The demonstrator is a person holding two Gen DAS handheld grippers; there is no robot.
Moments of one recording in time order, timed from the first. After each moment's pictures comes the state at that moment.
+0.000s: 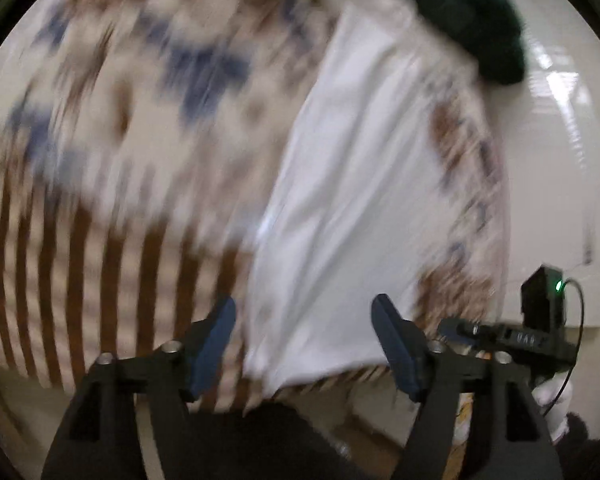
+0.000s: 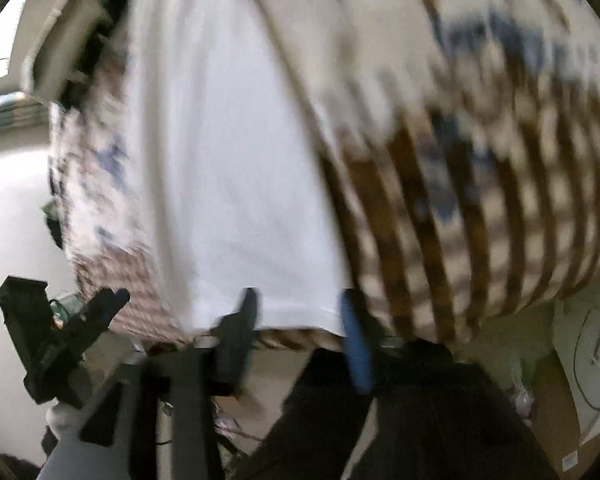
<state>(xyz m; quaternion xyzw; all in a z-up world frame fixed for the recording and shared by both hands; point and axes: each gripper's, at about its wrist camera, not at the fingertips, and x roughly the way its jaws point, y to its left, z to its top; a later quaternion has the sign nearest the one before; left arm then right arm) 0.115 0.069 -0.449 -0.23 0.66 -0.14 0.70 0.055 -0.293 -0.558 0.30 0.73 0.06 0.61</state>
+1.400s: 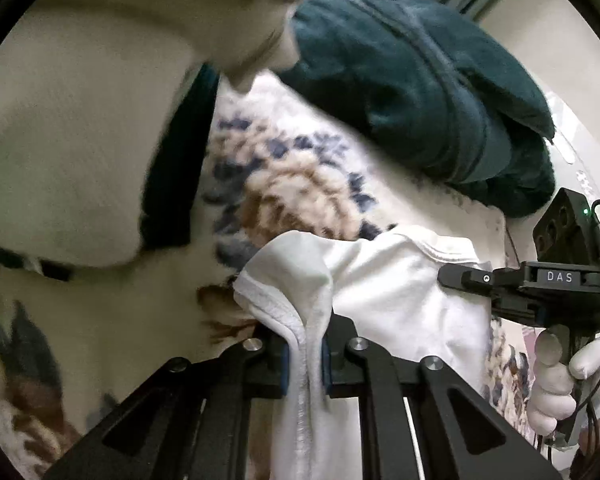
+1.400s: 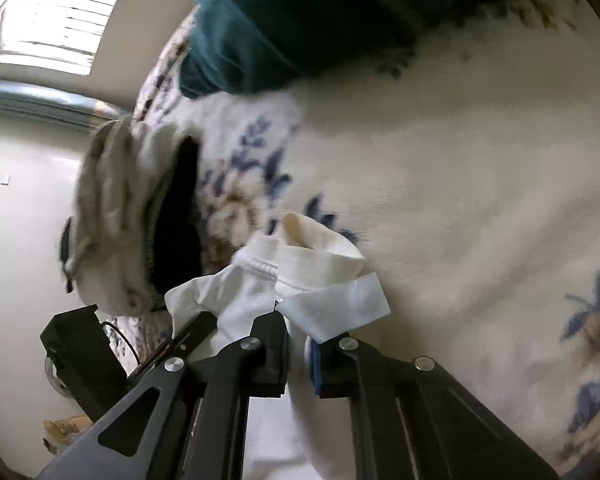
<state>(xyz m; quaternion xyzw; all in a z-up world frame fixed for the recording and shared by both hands) 0.484 -0.011 -0.523 -0.20 0.49 -0.12 0.84 0.592 -0.304 -0.582 0.26 0.60 0.22 0.72</state>
